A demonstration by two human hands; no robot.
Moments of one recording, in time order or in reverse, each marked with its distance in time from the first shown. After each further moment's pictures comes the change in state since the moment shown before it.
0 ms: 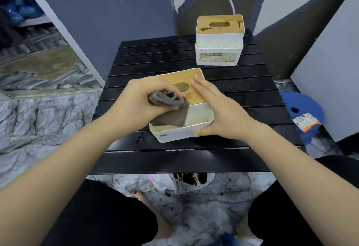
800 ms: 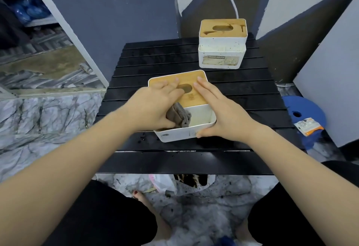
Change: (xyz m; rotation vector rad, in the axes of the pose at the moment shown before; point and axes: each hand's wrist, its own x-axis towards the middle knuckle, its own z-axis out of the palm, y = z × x) left_hand 0.015 -0.021 0.016 0.844 -0.360 0.026; right_hand 0.001 0.000 -0.004 -0.017 -0.029 0.024
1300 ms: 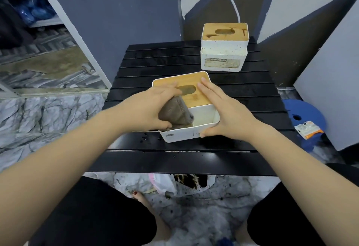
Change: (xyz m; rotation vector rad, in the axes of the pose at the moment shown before) left_hand -0.015 -0.016 -0.003 -0.346 -0.089 -0.042; right_hand -0.001 -0.003 -0.009 -0.040 -0.023 0.021
